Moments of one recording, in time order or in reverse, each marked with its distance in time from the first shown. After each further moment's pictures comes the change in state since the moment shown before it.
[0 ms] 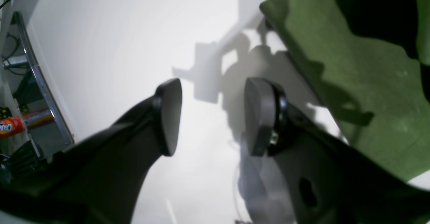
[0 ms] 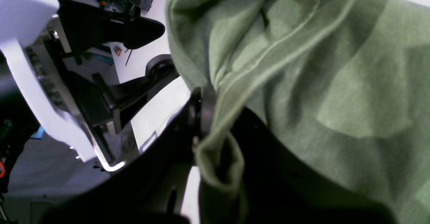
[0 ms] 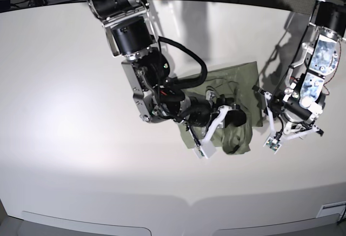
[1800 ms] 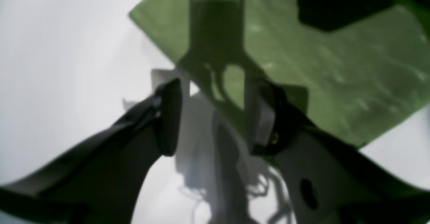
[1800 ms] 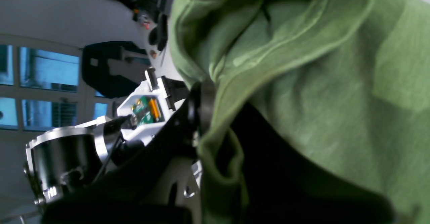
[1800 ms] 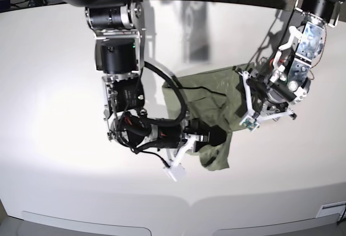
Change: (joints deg) left arm 5.2 4.0 0.0 -3.4 -5.4 -6.3 -10.4; right arm 6.0 1.1 19.1 0.1 10.1 0.2 -24.7
